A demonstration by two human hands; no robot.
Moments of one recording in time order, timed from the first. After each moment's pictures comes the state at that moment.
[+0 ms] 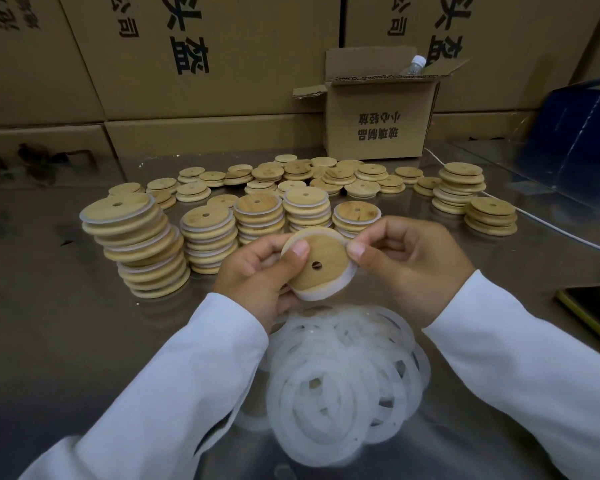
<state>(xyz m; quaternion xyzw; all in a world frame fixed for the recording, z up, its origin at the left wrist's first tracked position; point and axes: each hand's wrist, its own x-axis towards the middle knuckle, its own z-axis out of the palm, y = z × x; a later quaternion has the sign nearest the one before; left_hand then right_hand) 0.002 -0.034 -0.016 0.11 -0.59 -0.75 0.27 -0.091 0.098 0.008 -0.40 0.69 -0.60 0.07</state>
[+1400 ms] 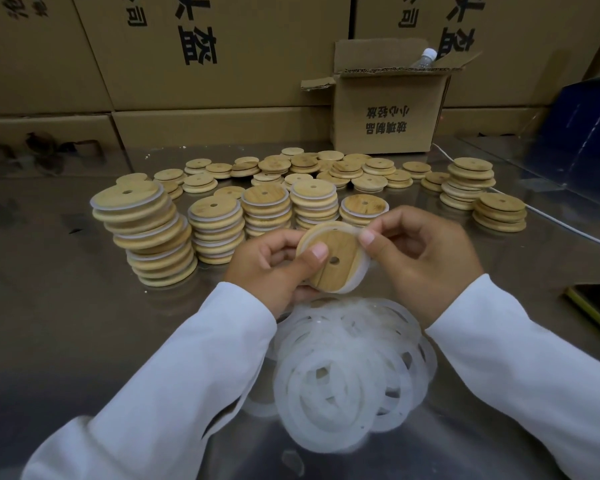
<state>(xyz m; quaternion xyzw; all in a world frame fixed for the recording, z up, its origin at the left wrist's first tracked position) 0.003 -0.033 -0.016 0.12 -0.63 -0.72 0.26 -0.091 0.097 -0.001 -0.38 0.73 -0.57 -0.04</state>
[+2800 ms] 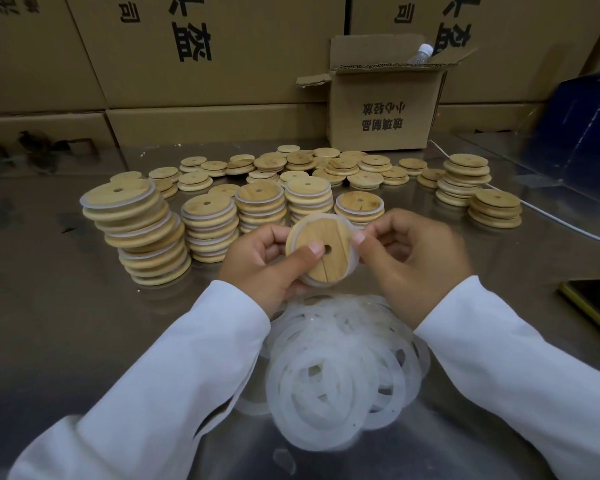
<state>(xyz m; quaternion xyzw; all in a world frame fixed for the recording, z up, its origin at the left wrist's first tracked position) 0.000 -0.034 -0.019 0.12 -0.62 -0.72 0.28 -0.089 0.097 -0.005 -0.36 0.77 -0.53 -0.06</state>
